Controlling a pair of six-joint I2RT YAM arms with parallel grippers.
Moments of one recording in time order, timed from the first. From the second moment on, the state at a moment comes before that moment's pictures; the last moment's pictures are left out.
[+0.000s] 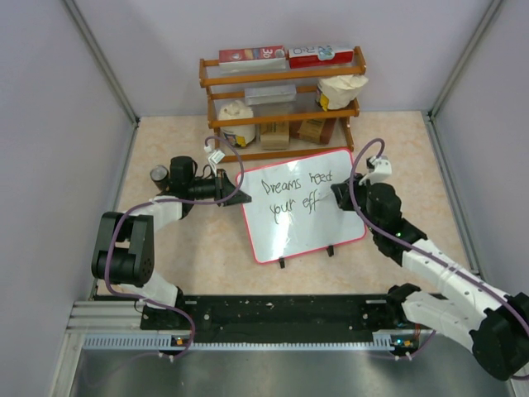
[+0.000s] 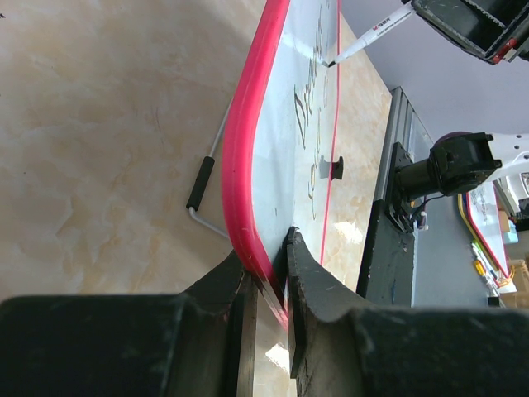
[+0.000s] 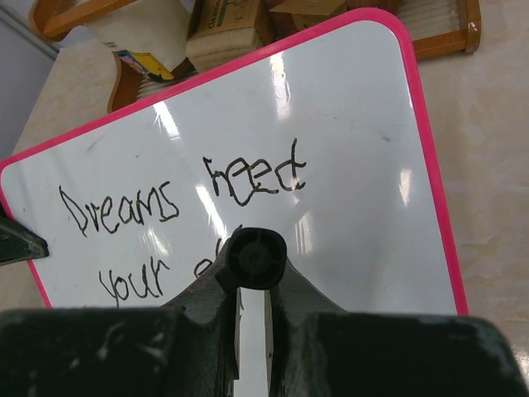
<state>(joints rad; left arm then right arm) -0.12 1.58 0.77 0.28 1.14 -0.30 0.53 0.94 0.57 0.13 0.19 0.49</state>
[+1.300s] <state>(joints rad) -0.12 1.58 0.77 0.28 1.14 -0.30 0.52 0.89 0.55 0.08 0.20 0.44</state>
